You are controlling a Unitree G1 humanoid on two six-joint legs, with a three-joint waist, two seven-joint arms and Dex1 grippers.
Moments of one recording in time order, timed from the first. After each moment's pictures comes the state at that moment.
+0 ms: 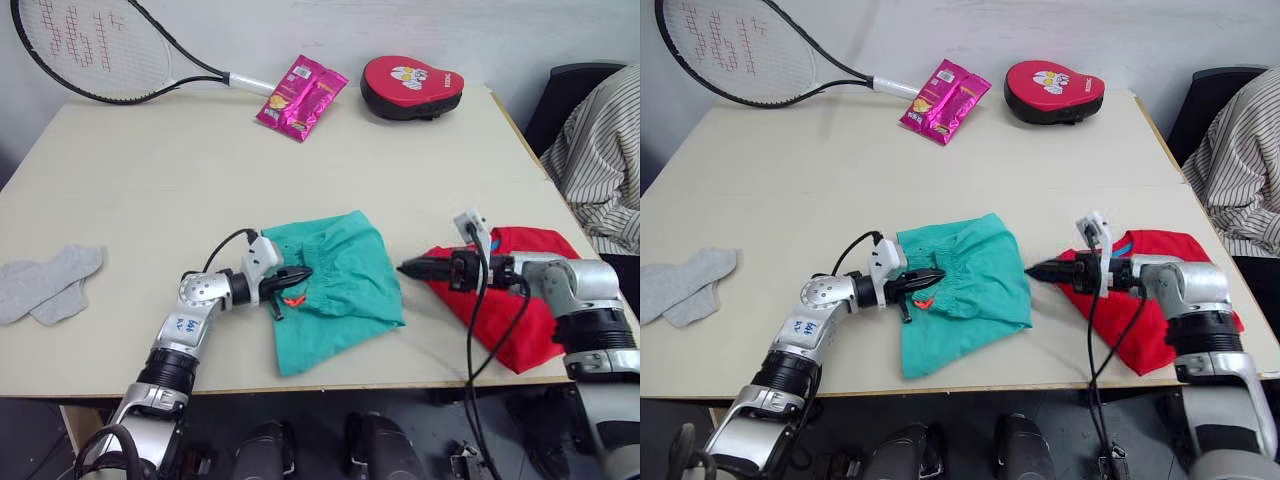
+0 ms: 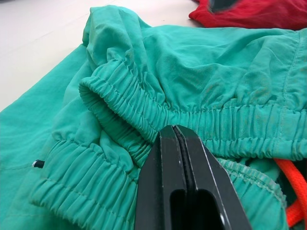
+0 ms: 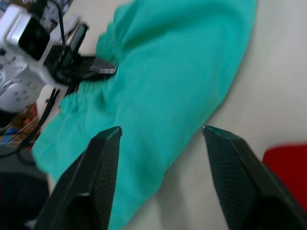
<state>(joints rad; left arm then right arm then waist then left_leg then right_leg) -0.50 0.39 -0.11 0.37 -0.17 0.00 -0.88 -0.72 -0.66 0.05 0.42 0.59 1.05 1.12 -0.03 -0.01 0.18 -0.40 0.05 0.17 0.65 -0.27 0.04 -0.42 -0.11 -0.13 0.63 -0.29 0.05</state>
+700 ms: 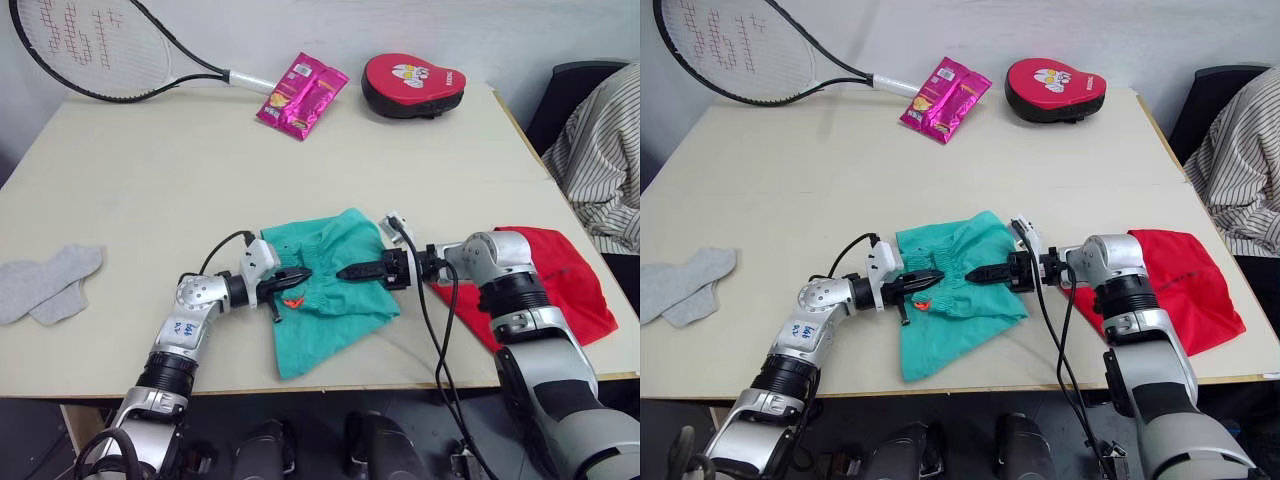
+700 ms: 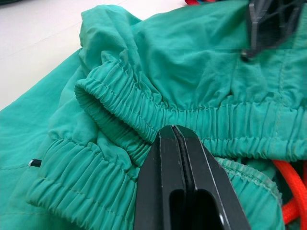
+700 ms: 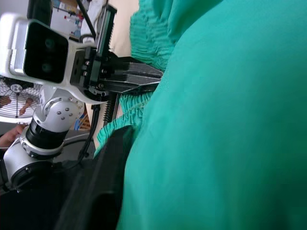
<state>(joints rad) -0.48 0.38 -0.10 0.35 -0.19 -0.02 -0.91 -0.92 -0.42 0.11 0.57 0.56 1.25 1.07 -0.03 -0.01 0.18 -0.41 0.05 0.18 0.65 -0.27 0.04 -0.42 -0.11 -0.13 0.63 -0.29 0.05</state>
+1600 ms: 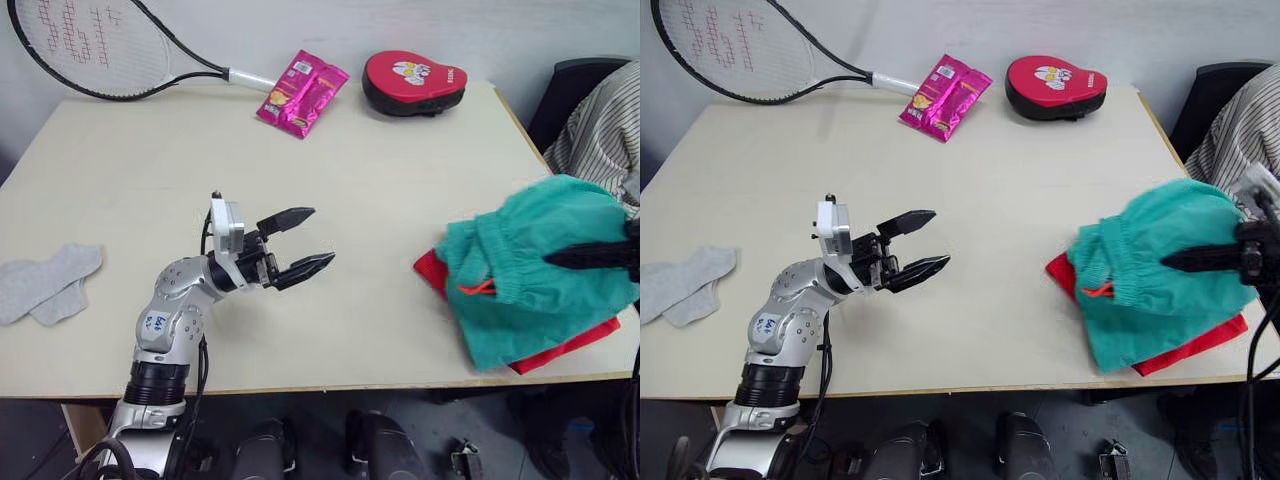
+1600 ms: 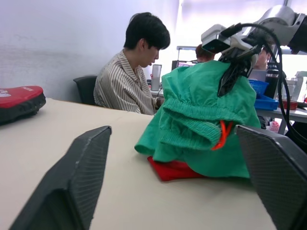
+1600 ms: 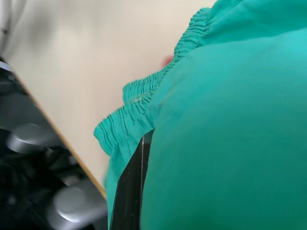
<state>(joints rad) -0.44 0.36 0.04 -0.07 -0.59 0.26 -0.96 -0.62 -1.36 0.07 0.45 0.44 0.76 1.56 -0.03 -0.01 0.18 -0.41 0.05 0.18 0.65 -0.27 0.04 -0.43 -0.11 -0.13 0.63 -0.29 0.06</state>
